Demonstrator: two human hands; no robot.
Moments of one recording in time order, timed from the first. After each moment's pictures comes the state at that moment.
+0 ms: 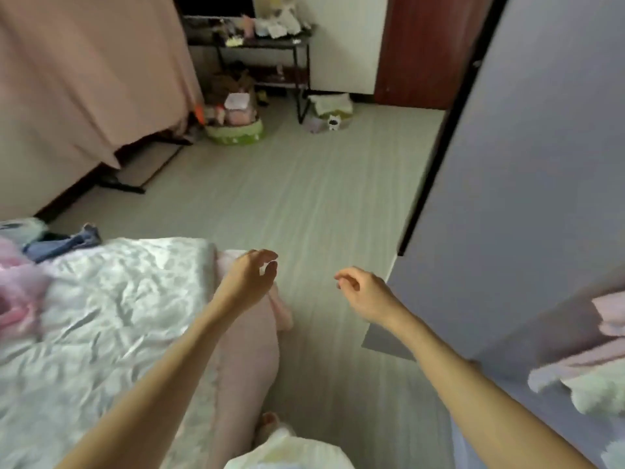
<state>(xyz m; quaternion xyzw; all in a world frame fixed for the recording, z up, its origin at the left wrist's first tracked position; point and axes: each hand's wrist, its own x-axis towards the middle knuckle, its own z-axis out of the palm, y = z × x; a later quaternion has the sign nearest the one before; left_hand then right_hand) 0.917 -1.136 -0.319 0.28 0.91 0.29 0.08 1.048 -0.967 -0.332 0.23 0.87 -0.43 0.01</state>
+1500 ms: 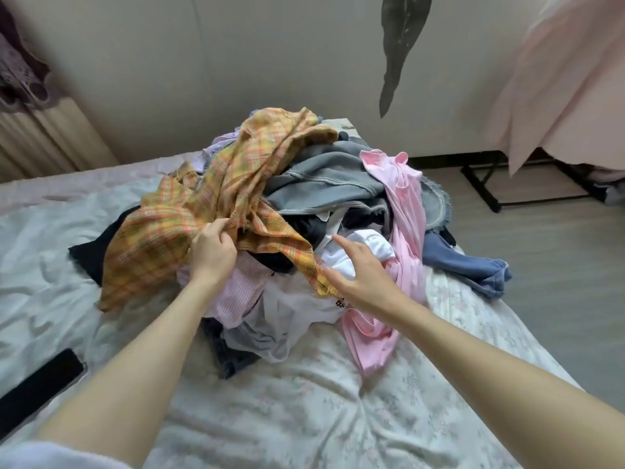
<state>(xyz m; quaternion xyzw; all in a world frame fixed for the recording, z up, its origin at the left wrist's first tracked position) 0.554 -1.944 -0.545 -0.43 0.82 0.27 -0.25 0.444 -1.731 -0.522 -0.38 0.84 -0.35 0.20</state>
